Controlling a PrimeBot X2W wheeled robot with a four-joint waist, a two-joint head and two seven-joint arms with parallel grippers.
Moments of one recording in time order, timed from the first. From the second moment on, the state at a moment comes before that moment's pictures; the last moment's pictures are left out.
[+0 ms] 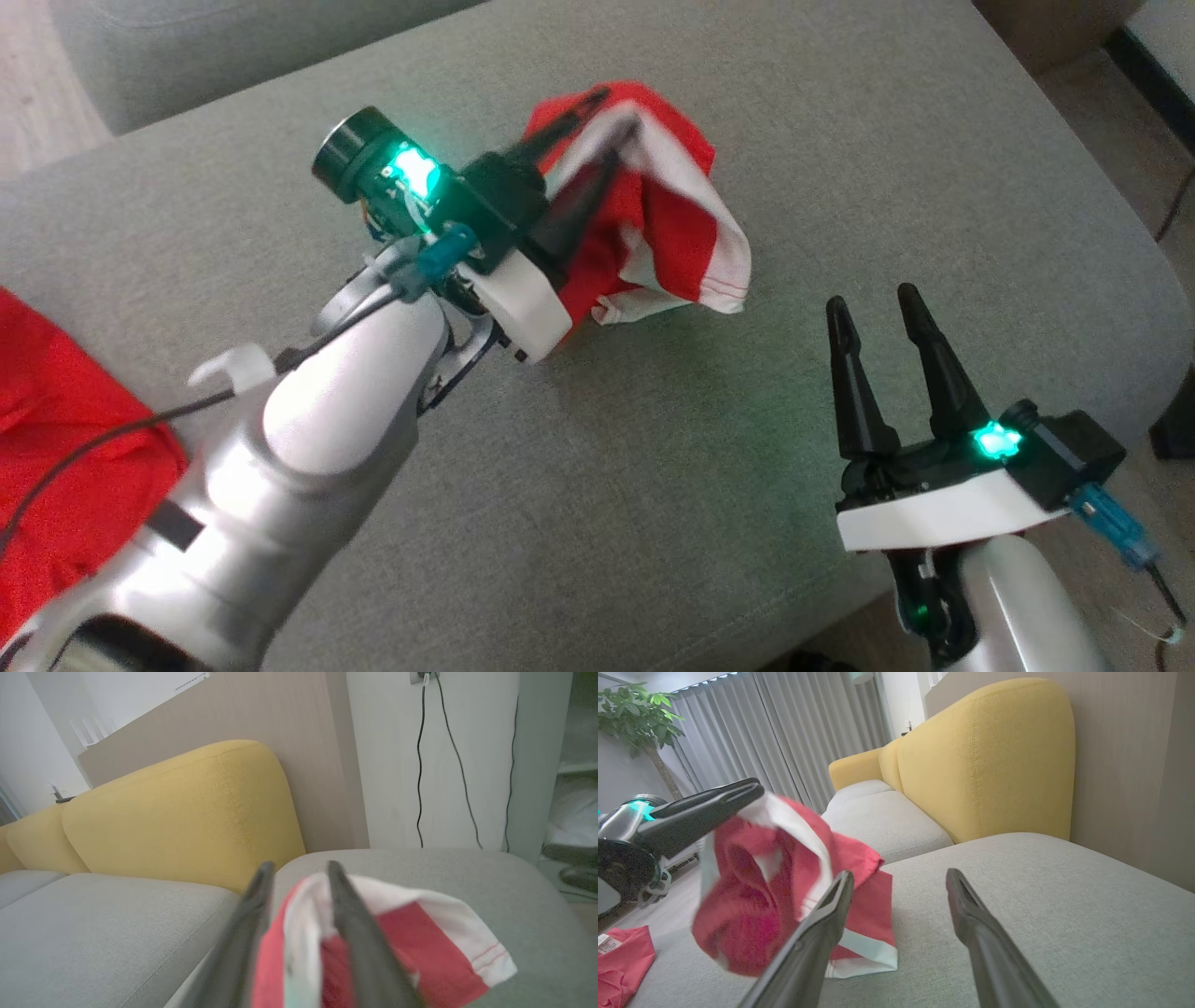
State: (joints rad) left arm -0.82 0.20 -0.74 0.37 -0.27 -0.11 -0.03; right arm -0.10 -0.05 0.22 0.09 0.31 0.13 -0.25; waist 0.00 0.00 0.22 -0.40
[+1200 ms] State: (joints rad) left arm -0.23 0.22 -0.55 0.29 -0.50 0.15 -0.25; right arm -0.05 -0.05 0.11 0.15 0.21 0.13 -0.25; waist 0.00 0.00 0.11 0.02
